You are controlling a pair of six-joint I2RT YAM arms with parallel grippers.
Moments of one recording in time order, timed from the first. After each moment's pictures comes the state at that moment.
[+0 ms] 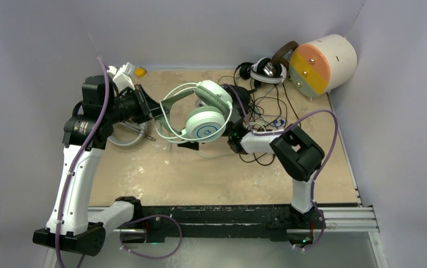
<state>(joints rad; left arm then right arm) -0.15 1.06 1.46 -0.88 0.54 -0.61 0.74 1.90 1.00 0.91 -0.81 0.50</state>
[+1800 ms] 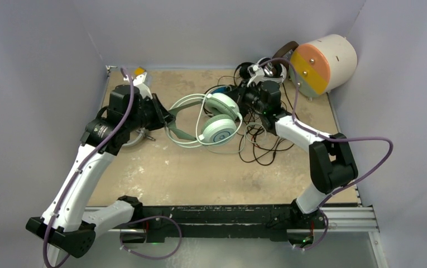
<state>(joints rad) -0.39 1.06 1.34 -0.83 0.17 -0.62 0.39 1.65 1.07 0.44 -0.41 0.50</state>
